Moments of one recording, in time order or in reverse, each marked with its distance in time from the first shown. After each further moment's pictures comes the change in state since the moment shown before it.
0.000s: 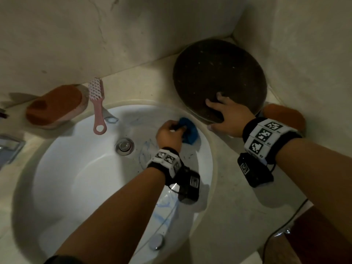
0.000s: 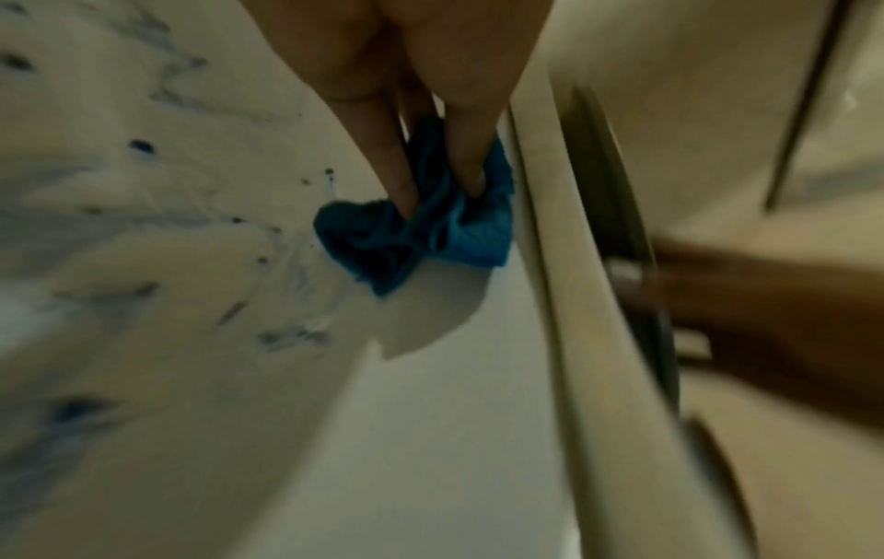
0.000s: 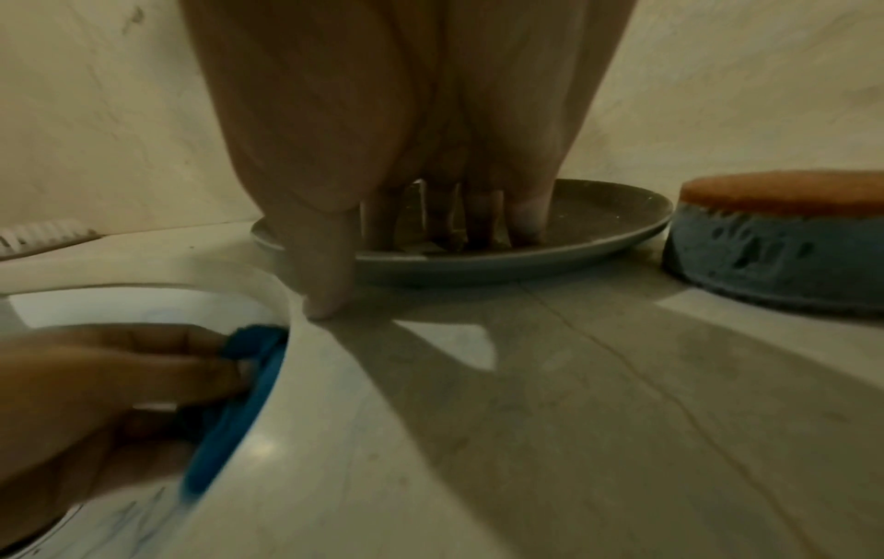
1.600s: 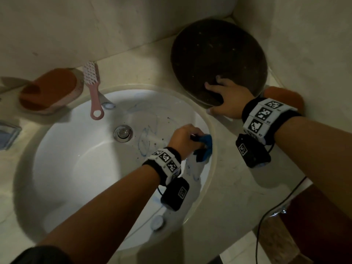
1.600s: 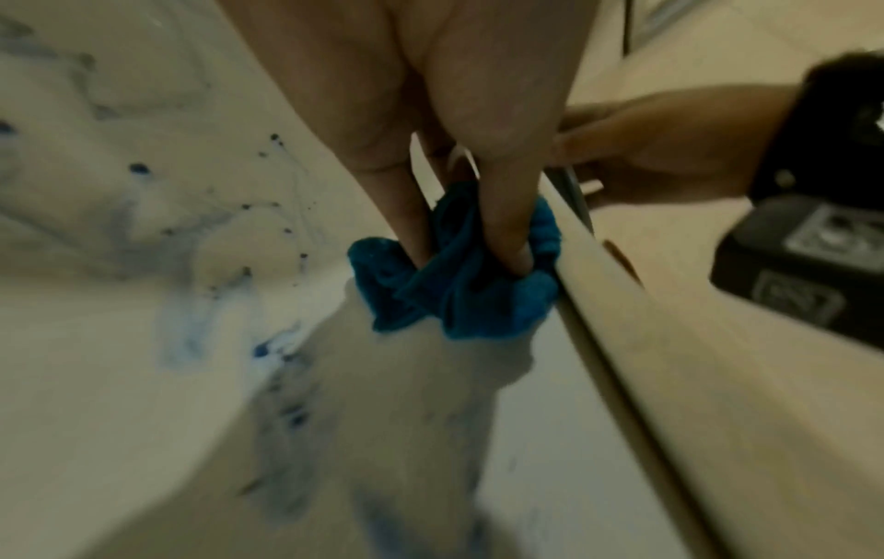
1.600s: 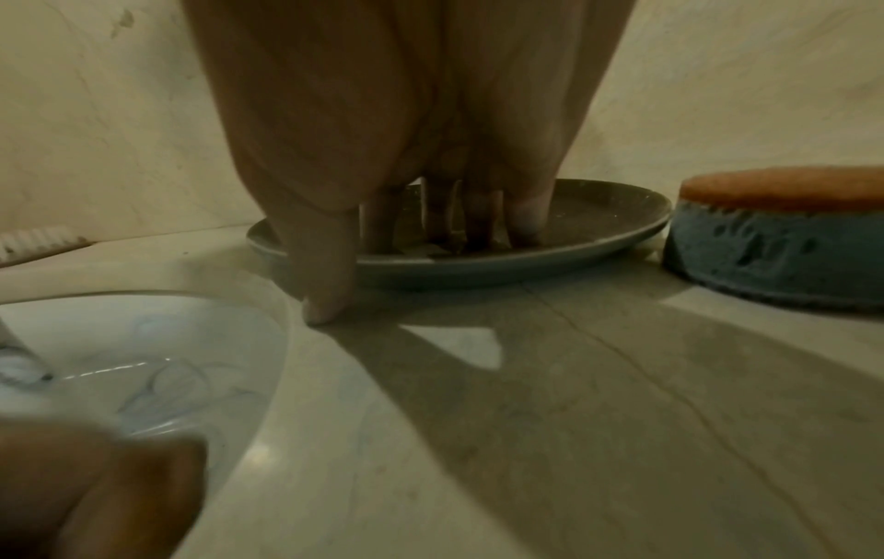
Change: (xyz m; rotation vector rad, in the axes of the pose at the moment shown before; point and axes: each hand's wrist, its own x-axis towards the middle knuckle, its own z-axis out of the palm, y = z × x) left_hand -0.043 -0.006 -0.005 0.430 -0.574 0.267; right_hand 0.002 0.002 0.003 0.013 0.049 0.006
